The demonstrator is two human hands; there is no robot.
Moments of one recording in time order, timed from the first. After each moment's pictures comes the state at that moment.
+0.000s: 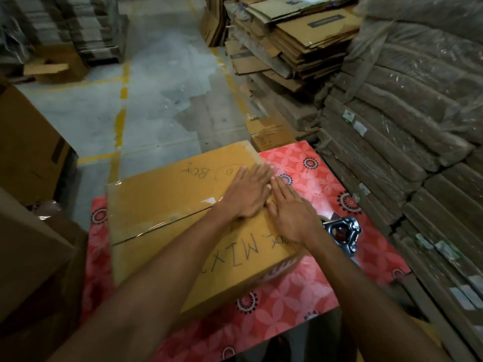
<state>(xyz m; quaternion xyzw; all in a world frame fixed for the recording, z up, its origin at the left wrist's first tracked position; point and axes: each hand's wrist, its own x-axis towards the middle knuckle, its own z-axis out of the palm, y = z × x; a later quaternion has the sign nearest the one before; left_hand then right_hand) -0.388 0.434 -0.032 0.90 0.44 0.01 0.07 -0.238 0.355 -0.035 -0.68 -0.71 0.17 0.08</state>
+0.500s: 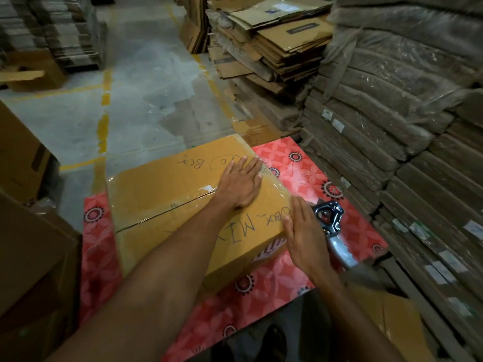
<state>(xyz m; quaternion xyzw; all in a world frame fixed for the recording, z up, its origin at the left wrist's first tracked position) -0.393 0.411 -0.031 0.88 0.47 0.03 0.09 -0.242 0.235 -0.058 -0.75 -0.61 0.11 0.23</state>
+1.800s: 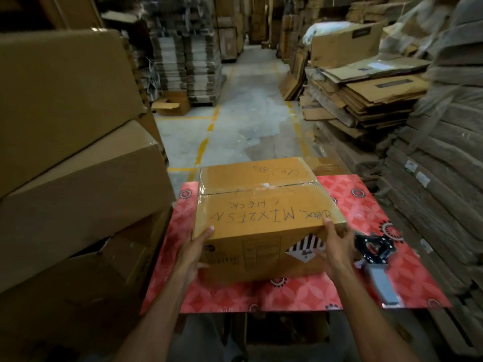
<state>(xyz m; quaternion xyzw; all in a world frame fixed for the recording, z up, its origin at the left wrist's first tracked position) -0.573 0.134 -0.018 0.21 0.66 0.52 0.49 -0.260 0.198 -0.022 -0.64 -0.28 0.48 0.53</state>
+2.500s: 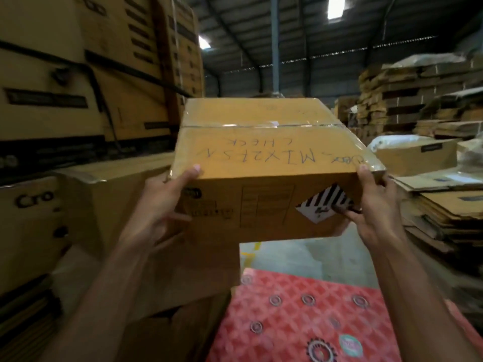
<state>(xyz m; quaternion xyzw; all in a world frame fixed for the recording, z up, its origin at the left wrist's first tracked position) -0.637 0.011 0.353 0.39 0.61 0.67 0.16 -0.363 0.199 0.312 -0.31 -0.39 0.53 0.69</state>
